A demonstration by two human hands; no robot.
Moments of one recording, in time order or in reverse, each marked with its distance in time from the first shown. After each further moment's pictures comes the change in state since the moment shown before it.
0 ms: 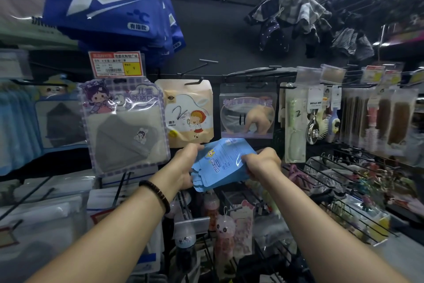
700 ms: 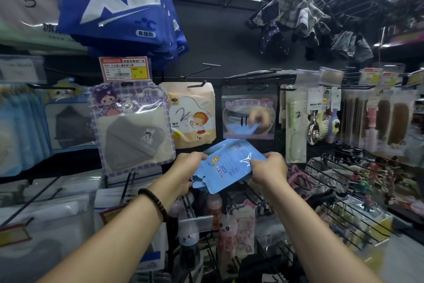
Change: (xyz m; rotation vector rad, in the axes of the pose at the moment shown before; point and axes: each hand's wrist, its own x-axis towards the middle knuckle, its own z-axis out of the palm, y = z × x) left_hand 0.017 -0.017 -0.010 0.097 0.062 0.133; right_hand -0.024 0.016 -0.010 0.128 0.076 -0.096
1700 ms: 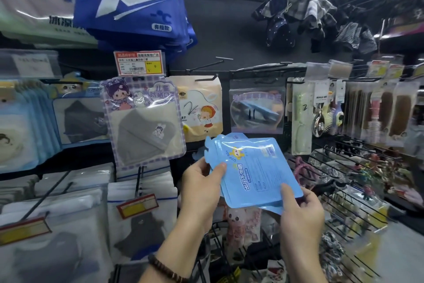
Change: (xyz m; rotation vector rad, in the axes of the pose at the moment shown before) left_hand -0.087 -0.039 0.003 -0.321 -0.002 0.303; right_hand -0.125 0.057 -0.029 0.513 0.261 0.020
